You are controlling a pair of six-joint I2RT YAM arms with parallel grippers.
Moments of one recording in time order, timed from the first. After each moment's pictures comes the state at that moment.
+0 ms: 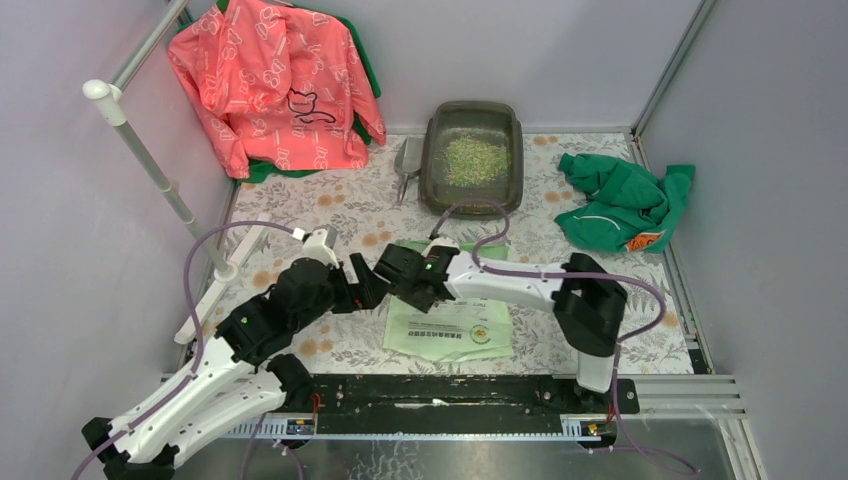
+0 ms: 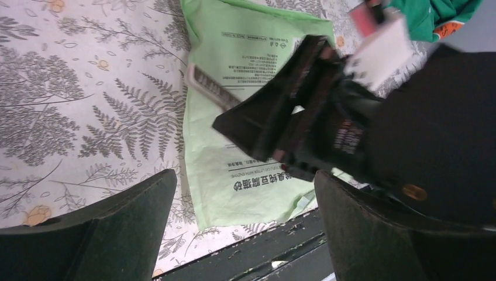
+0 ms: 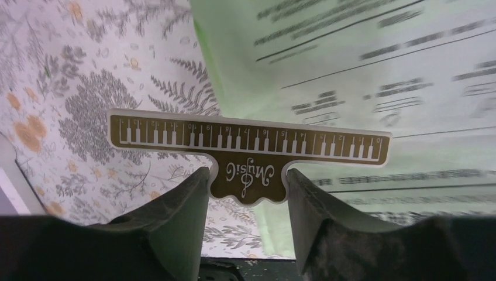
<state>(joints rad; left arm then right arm) -0.77 0.62 0.68 -0.61 -0.14 -0.76 1.14 1.83 1.41 -0.80 0.40 1.55</state>
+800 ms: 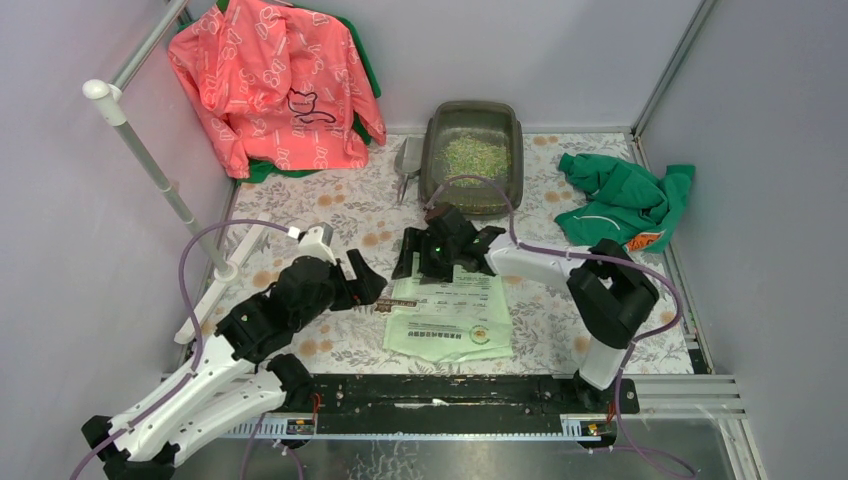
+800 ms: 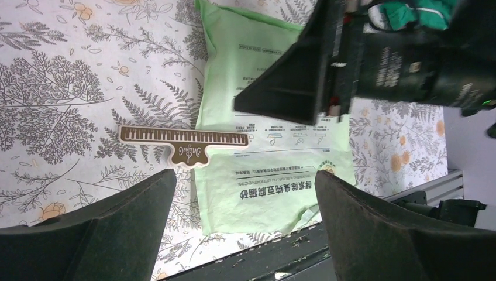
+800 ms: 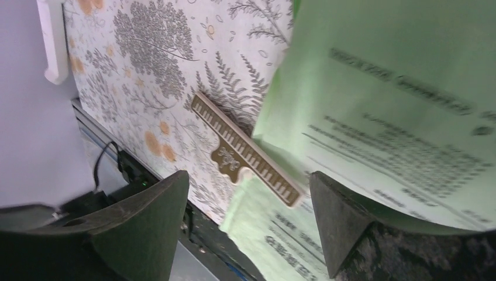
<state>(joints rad) -0.77 0.62 0.71 -0.66 -0.23 -0.78 0.86 1.79 1.14 -0.20 -0.23 0.91</state>
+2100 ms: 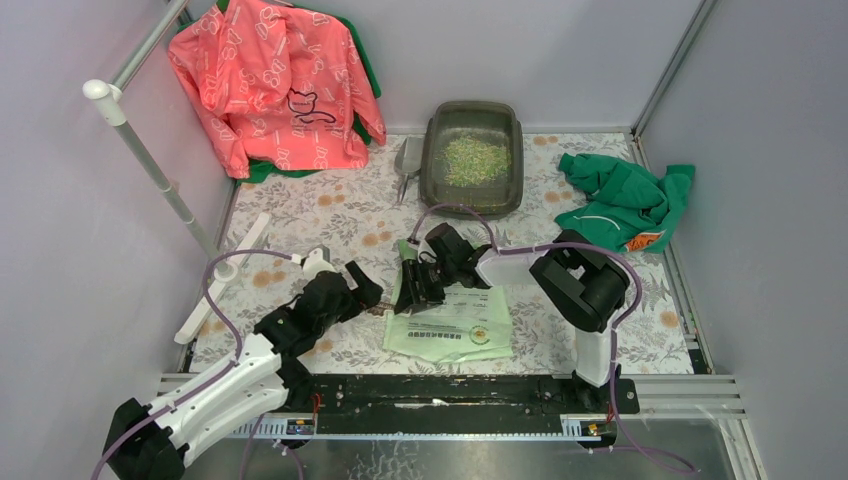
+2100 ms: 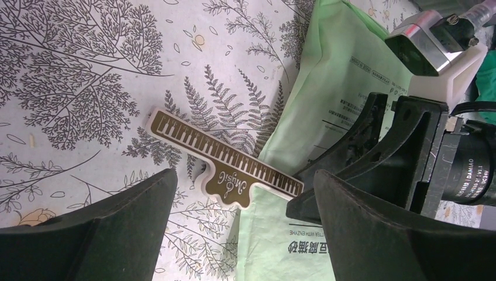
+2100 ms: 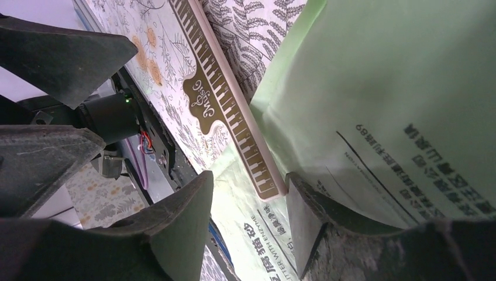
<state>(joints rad) -0.68 0.69 0.34 -0.35 -0.29 -0.98 0.84 1.92 1.00 0.05 -0.63 0.73</state>
